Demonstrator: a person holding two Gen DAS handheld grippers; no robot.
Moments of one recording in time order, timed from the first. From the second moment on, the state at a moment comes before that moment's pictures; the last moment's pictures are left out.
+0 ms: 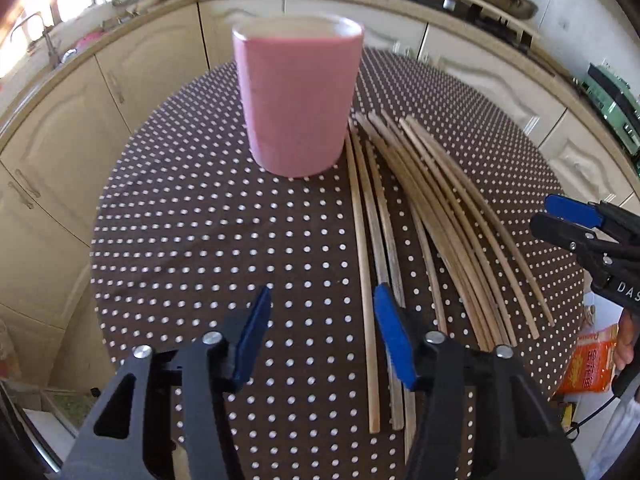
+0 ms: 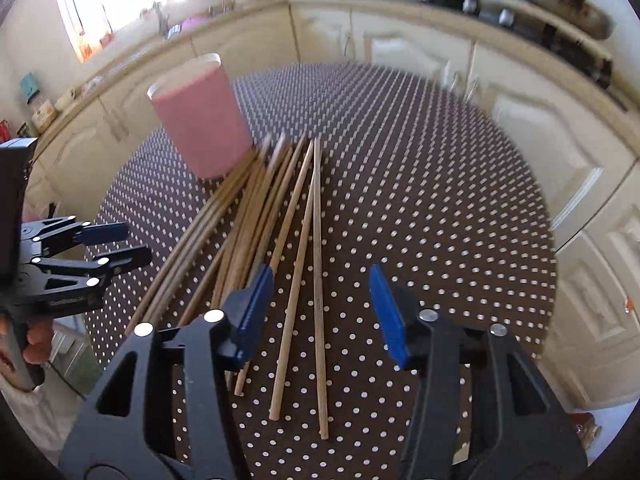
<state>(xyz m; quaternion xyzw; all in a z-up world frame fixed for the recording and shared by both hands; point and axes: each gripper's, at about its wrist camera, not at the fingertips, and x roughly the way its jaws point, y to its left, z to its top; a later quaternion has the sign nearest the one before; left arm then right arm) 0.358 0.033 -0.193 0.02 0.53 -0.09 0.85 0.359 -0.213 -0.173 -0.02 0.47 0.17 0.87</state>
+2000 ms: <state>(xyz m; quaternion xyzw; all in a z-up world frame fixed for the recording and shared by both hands) 0.411 0.018 -0.208 0.06 0.58 -0.08 0.81 0.466 -0.138 -0.222 -0.14 0.61 0.15 0.77</state>
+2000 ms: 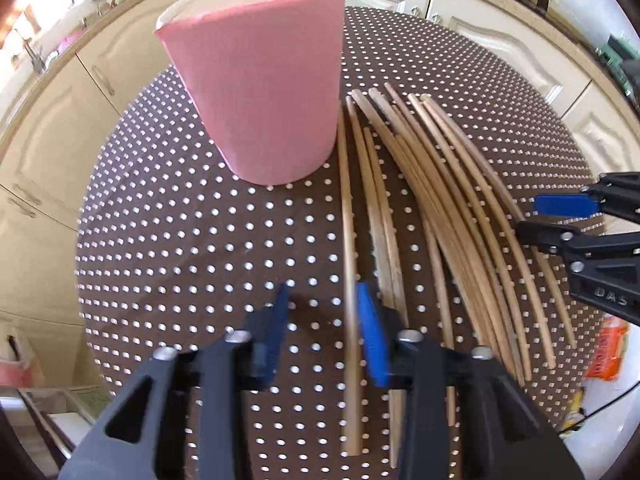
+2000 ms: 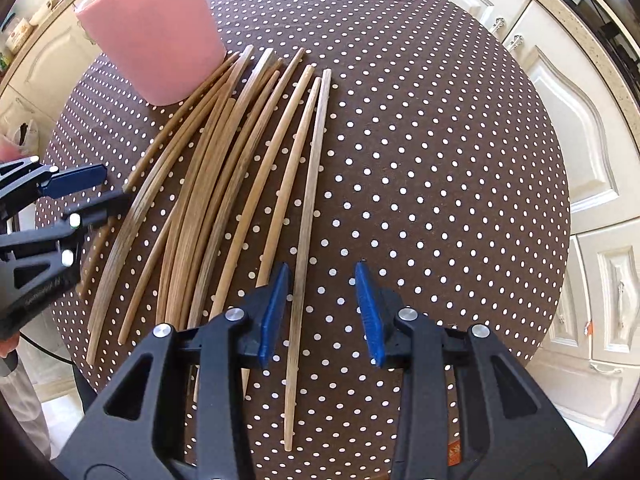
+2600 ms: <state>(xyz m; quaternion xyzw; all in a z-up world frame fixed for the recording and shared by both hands) 0.373 0.024 -0.177 0.03 0.51 -0.15 0.85 0.459 -0.150 -0.195 -0.05 0.58 0.20 0.79</state>
